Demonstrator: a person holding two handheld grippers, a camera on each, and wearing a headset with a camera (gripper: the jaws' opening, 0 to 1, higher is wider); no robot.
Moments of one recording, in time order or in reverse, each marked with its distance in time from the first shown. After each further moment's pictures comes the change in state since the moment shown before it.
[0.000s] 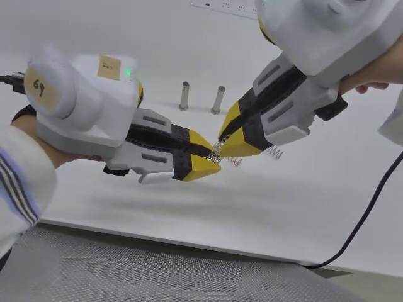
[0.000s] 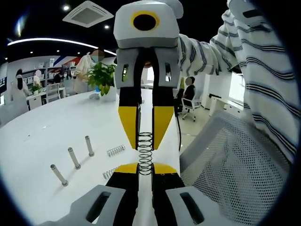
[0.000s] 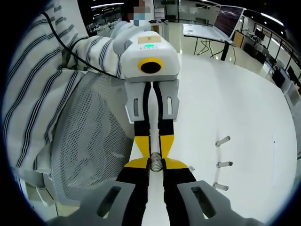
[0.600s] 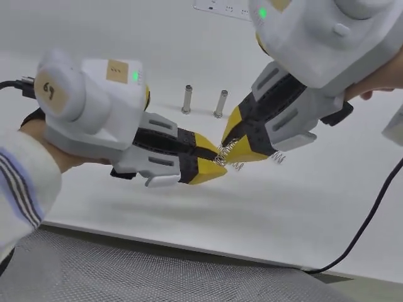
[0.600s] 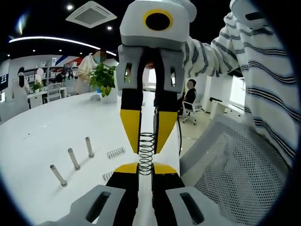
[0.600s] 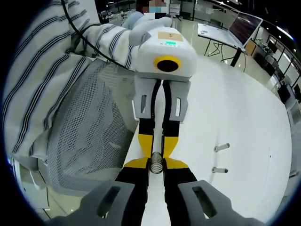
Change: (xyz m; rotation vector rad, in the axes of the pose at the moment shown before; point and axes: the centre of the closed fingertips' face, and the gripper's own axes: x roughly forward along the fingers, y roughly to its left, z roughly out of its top) left arm -0.001 0.001 0.005 -0.020 -0.021 0.011; right arm 0.001 0.005 0.001 -0.132 0.051 0.002
